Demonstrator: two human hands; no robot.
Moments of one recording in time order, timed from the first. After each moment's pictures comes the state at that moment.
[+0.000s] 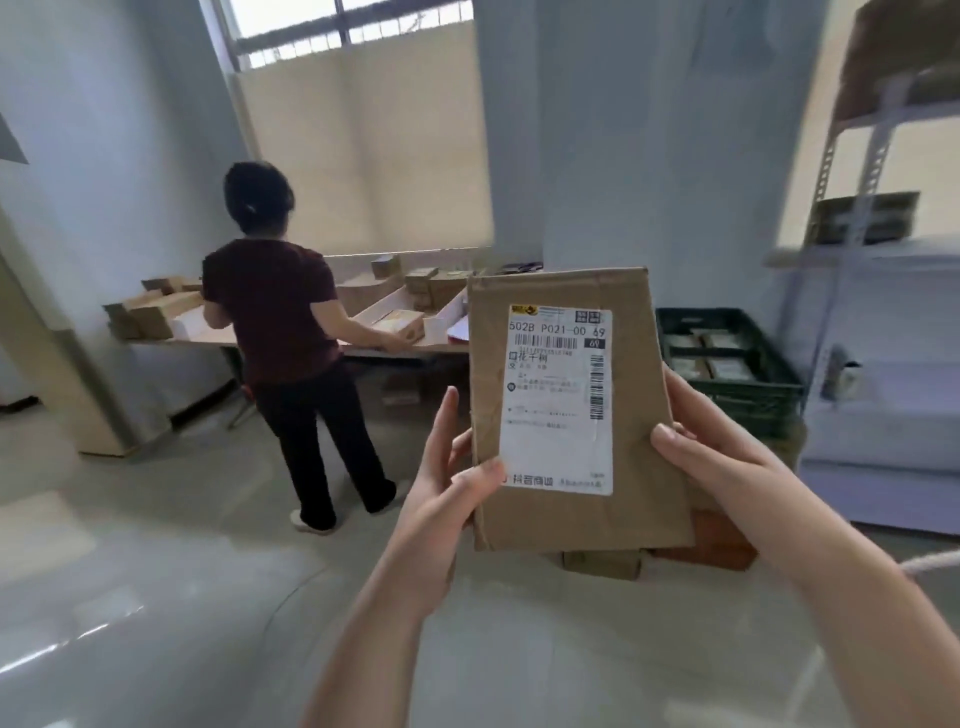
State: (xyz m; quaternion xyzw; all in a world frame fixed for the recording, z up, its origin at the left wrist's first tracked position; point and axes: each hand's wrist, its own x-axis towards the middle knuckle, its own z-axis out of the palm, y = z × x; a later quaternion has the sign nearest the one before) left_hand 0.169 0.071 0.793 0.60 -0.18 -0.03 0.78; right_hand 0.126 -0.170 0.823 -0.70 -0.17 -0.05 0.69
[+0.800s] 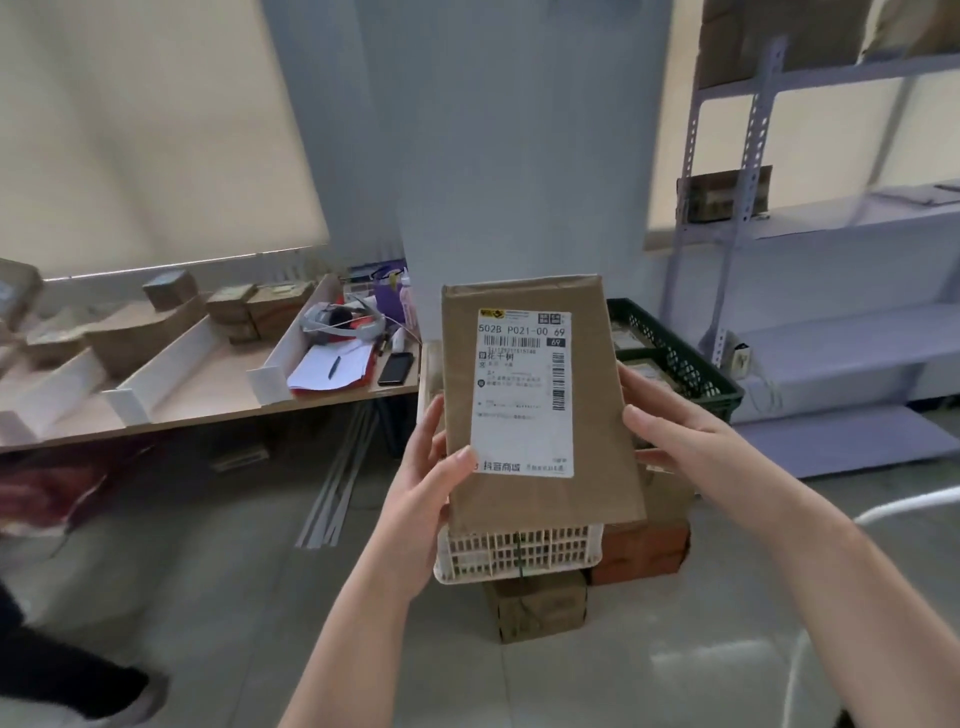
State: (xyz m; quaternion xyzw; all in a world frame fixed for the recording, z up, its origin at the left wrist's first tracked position) left_hand 0.603 -0.032 0.754 0.57 -0.24 -0.22 0.75; right_hand 0.480 -0.260 0.795 -0.75 0.01 -0.11 0.65
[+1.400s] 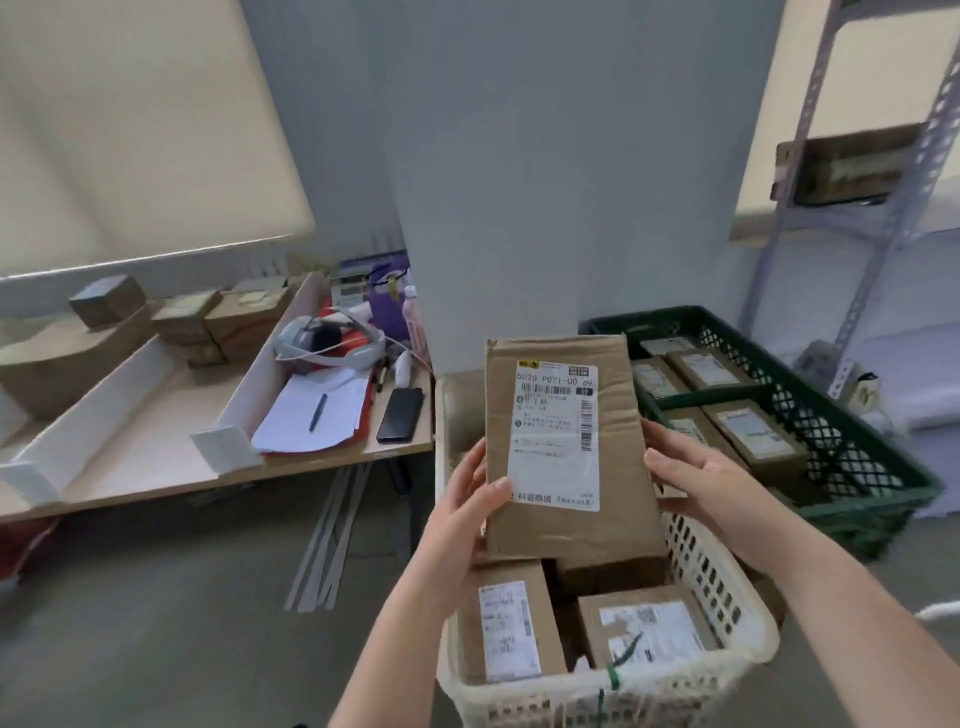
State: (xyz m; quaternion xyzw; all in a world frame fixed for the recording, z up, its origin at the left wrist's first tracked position) left_hand 0.932 -0.147 0.682 0.59 -0.16 -0.33 0.72; right_hand 0.813 -0.367 0.712 -0.71 0.19 -0.08 0.67
